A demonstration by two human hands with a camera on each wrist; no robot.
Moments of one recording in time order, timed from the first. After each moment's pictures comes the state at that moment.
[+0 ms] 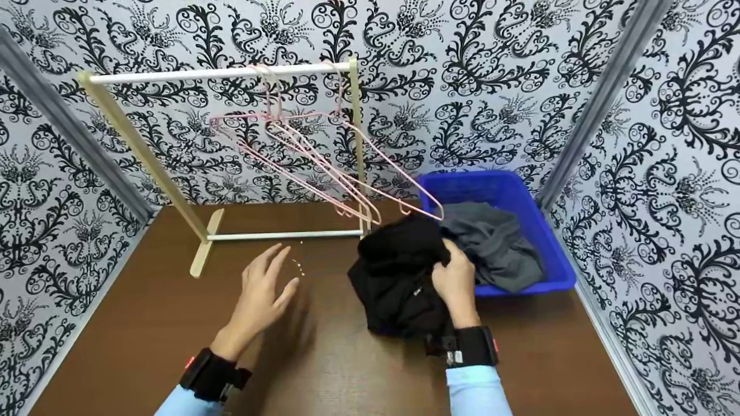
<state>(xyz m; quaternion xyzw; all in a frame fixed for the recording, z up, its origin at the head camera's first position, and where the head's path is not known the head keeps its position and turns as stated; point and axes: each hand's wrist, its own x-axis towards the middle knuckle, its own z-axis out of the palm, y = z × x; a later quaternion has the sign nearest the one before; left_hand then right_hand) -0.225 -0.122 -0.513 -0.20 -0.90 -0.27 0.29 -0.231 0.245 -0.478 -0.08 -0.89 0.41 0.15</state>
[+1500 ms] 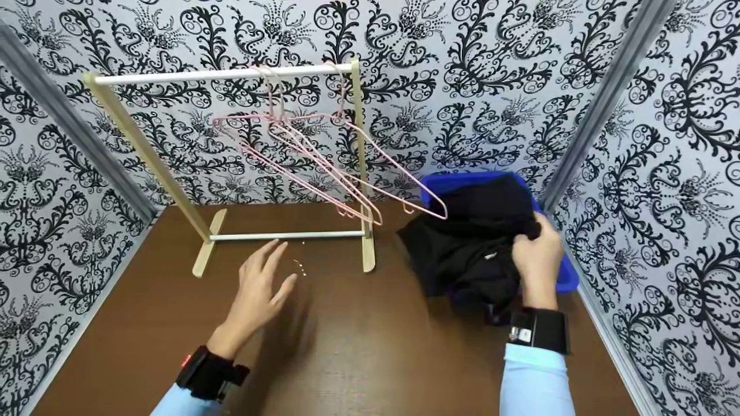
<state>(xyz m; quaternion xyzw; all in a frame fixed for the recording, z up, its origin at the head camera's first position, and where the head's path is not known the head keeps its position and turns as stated) -0.225 -0.124 -0.502 -0.20 -0.89 -0.27 0.30 -0.235 0.344 -0.412 -0.24 -0.82 0.49 0.17</state>
